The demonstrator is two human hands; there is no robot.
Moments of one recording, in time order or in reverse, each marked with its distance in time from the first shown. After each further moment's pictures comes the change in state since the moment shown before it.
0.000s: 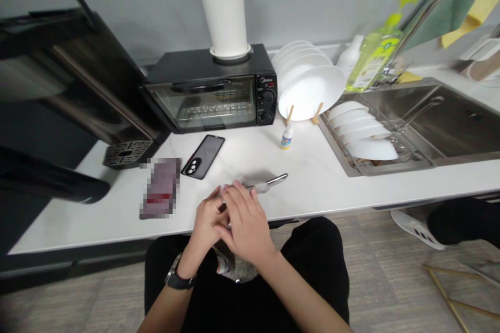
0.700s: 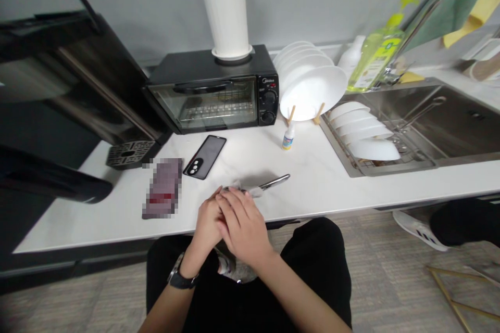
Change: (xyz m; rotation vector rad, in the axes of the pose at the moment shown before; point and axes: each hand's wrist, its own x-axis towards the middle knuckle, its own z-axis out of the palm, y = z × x) left_hand -0.001 0.002 -0.002 0.022 0.011 0.039; right_hand -0.001 -0.008 0.004 0.037 0.046 -0.042
